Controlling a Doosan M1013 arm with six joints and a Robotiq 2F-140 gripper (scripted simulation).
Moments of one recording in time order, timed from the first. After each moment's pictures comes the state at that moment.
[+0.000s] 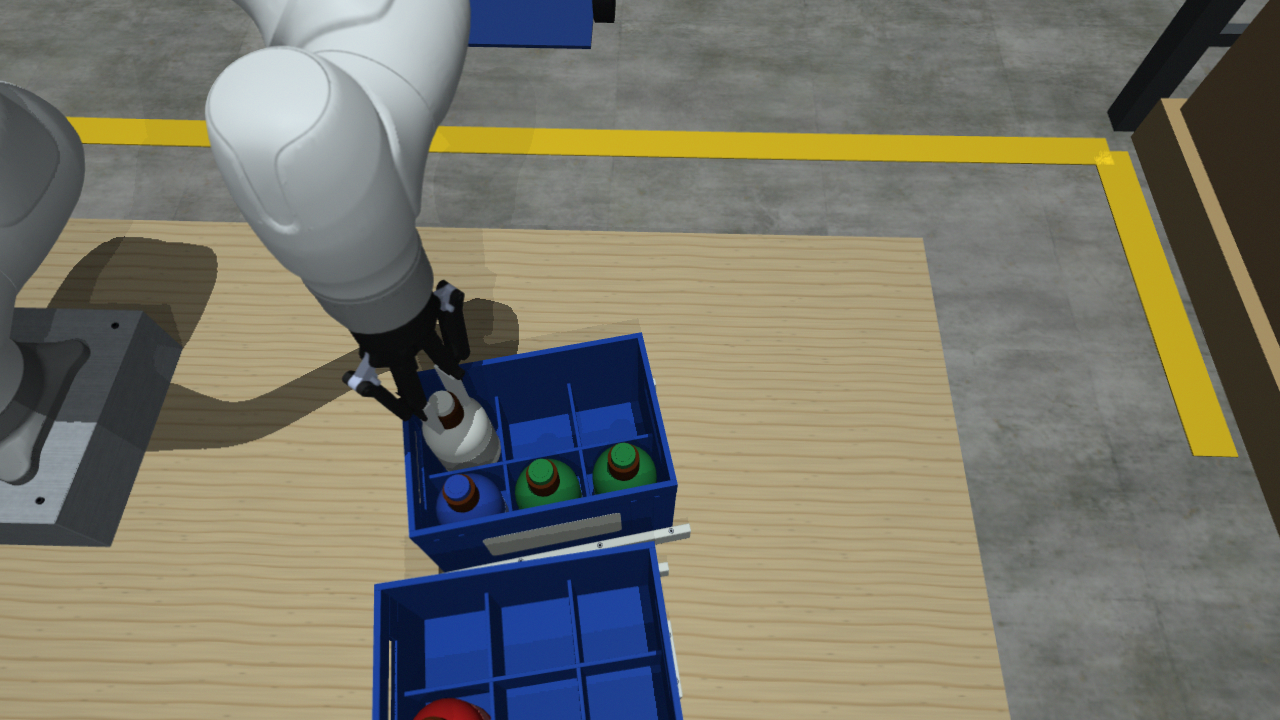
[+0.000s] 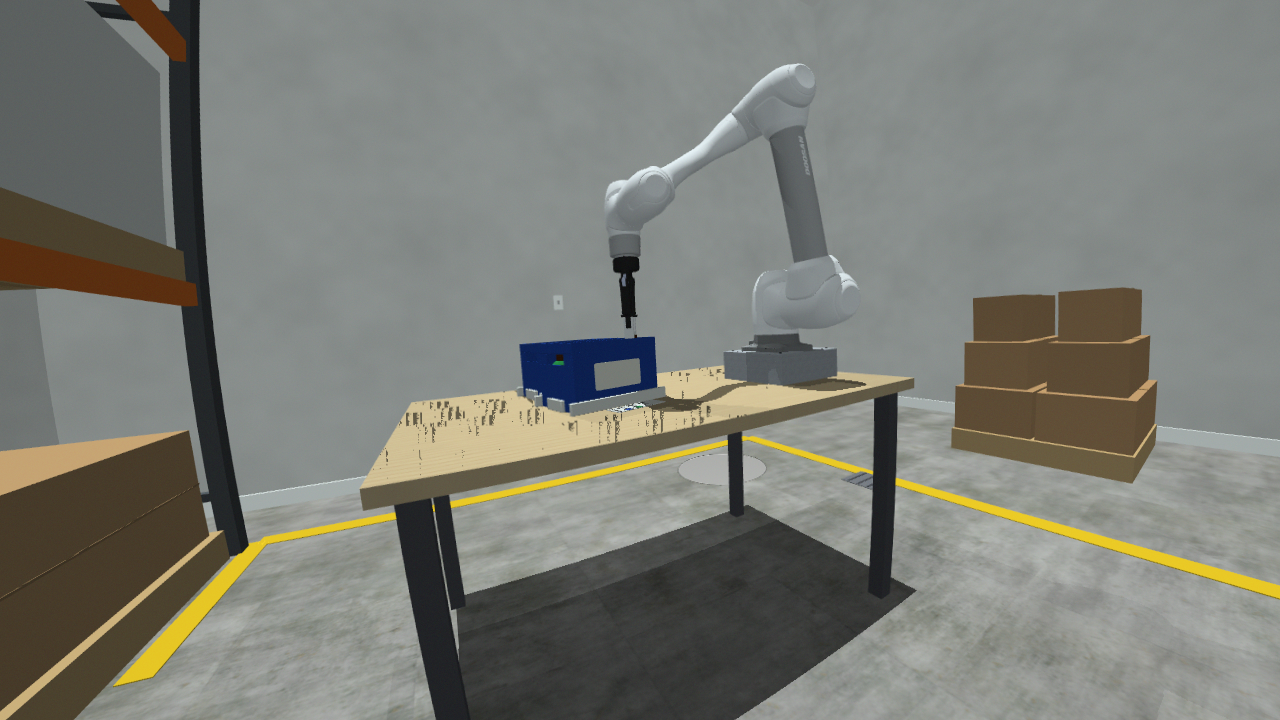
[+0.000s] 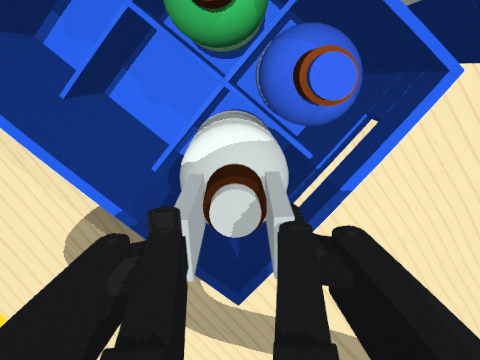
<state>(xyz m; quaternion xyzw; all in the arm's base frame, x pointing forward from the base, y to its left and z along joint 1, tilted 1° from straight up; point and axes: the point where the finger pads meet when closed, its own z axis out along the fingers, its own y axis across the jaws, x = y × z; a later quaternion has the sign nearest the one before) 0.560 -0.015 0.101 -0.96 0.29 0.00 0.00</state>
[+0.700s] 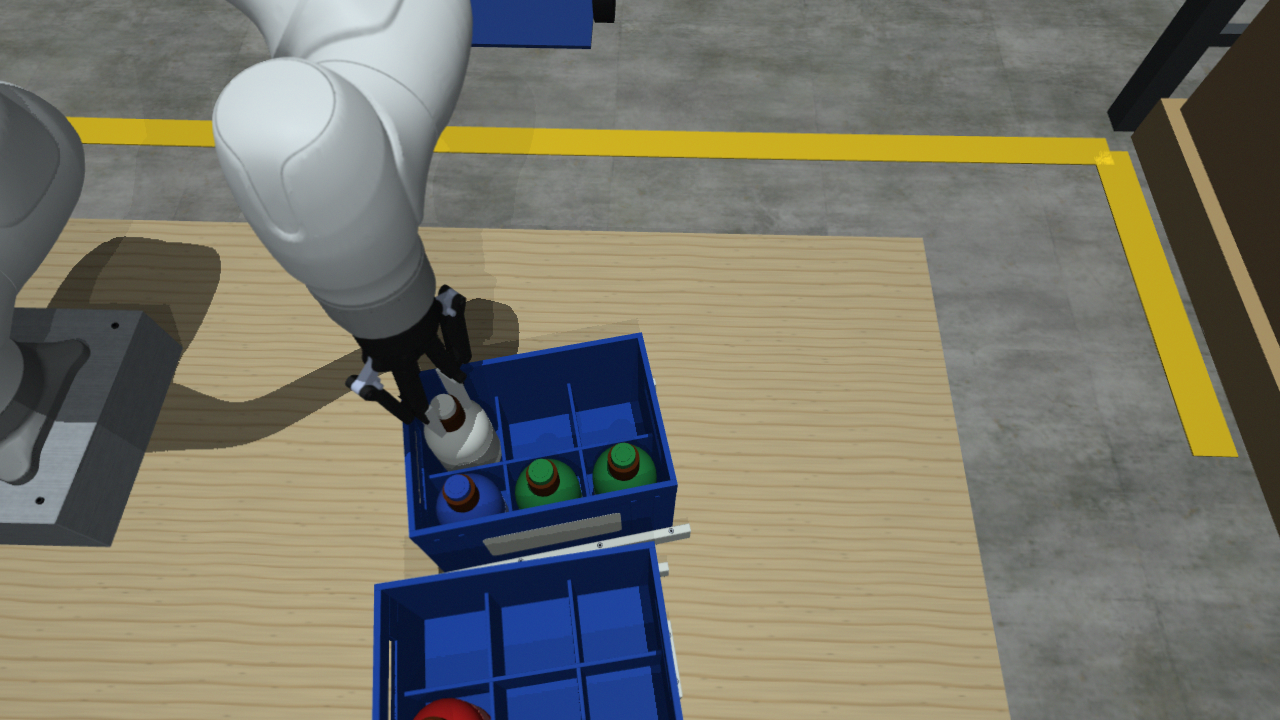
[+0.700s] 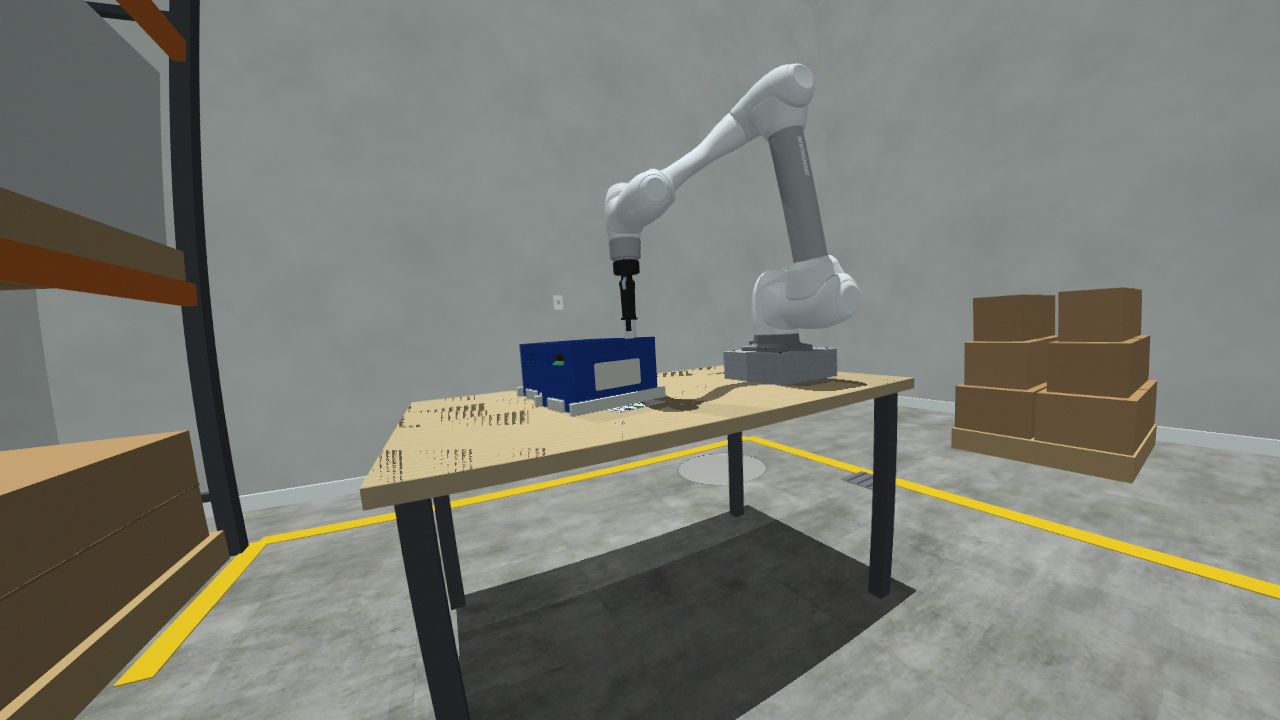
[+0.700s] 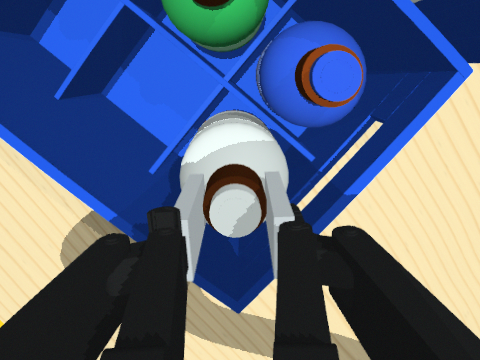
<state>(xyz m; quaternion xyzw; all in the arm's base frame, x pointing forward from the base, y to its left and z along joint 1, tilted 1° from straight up) 0.560 -0.015 0.093 -0.96 0.29 0.00 0.00</state>
